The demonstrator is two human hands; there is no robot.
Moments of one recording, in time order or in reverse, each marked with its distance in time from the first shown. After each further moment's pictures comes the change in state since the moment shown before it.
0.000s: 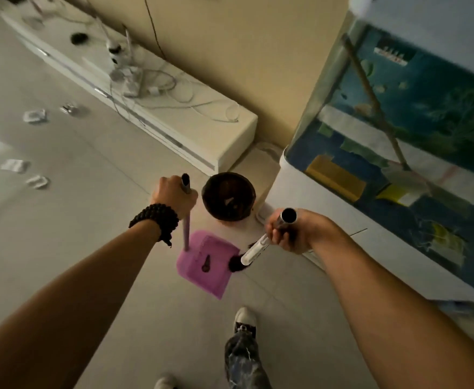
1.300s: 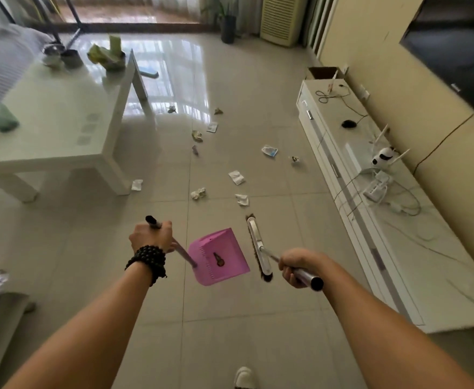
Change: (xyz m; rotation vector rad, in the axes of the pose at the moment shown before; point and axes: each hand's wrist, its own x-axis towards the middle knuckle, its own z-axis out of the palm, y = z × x) left_hand -0.043 -0.604 -0.410 -0.833 0.789 -1.014; right_hand 0.066 -0.127 0.737 -1.150 -0.048 -0.153
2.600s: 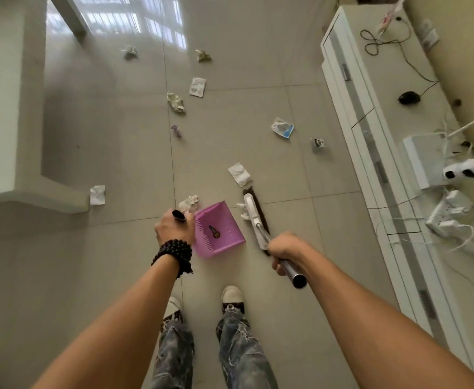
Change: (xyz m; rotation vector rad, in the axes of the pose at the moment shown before) left_hand 0.484 0.192 0.285 0.306 -0.210 -0.019; right_hand 0.361 -0.461 -0.054 -0.227 0.167 0.145
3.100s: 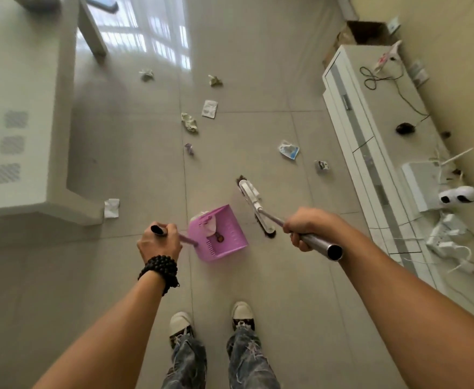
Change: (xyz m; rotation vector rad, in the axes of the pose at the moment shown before) left_hand 0.034 -0.037 -0.105 -0.266 0.128 -0.077; right_hand -0.079 -0.102 -0.025 -0.067 0.036 -0.112
